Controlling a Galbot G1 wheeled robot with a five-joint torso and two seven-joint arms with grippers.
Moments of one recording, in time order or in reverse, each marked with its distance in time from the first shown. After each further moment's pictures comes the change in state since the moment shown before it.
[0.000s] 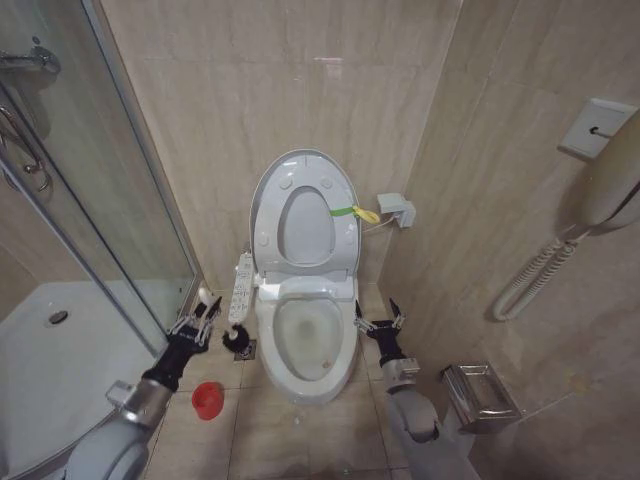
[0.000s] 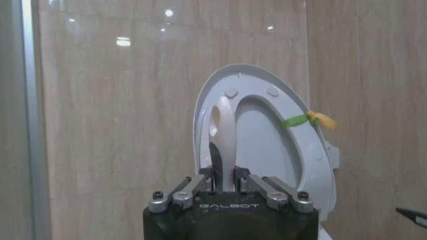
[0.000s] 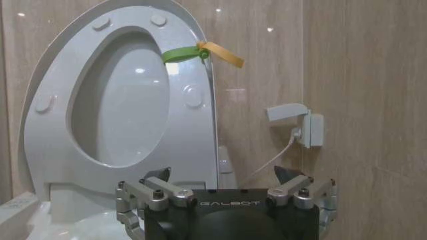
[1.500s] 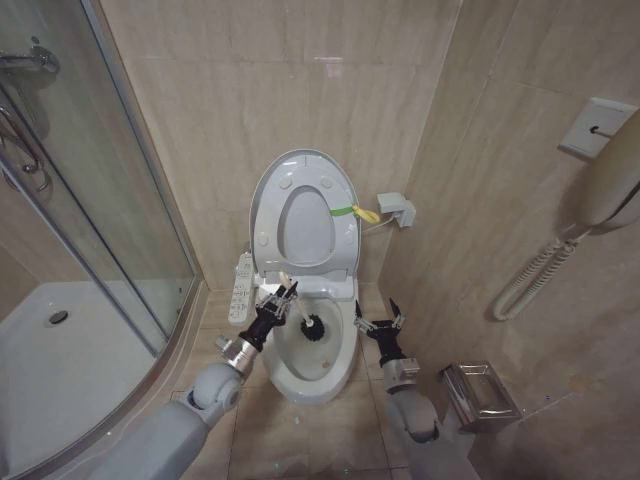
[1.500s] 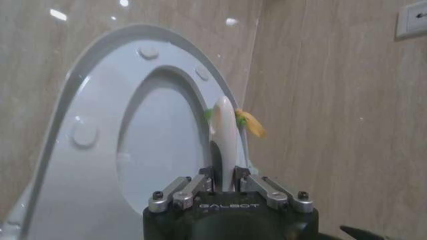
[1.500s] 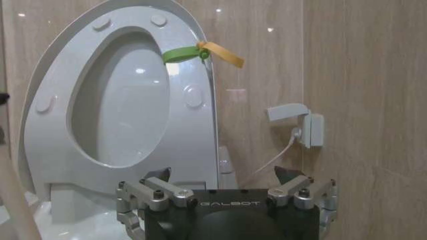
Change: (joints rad) left arm -0.578 -0.214 0.613 0.464 -0.161 -0.192 0.141; right arm 0.000 0.000 0.000 0.000 0.000 0.000 0.000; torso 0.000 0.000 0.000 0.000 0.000
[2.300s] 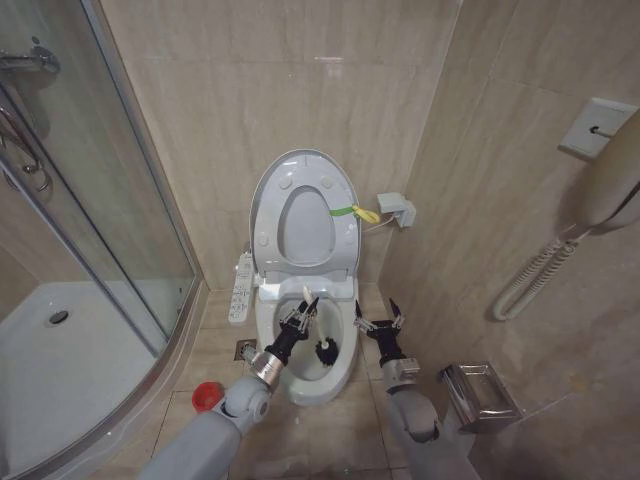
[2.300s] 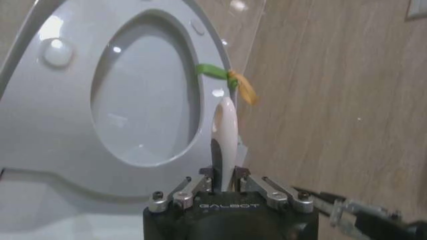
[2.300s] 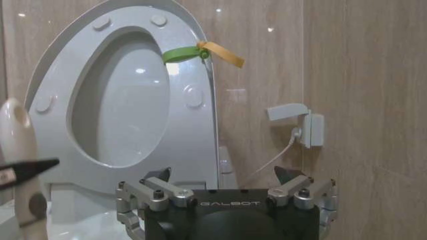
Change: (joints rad) left arm -0.023 -0.166 0.062 0.217 -0.022 -0.061 0.059; right arm 0.000 0.000 0.000 0.000 0.000 0.000 0.000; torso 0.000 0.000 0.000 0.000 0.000
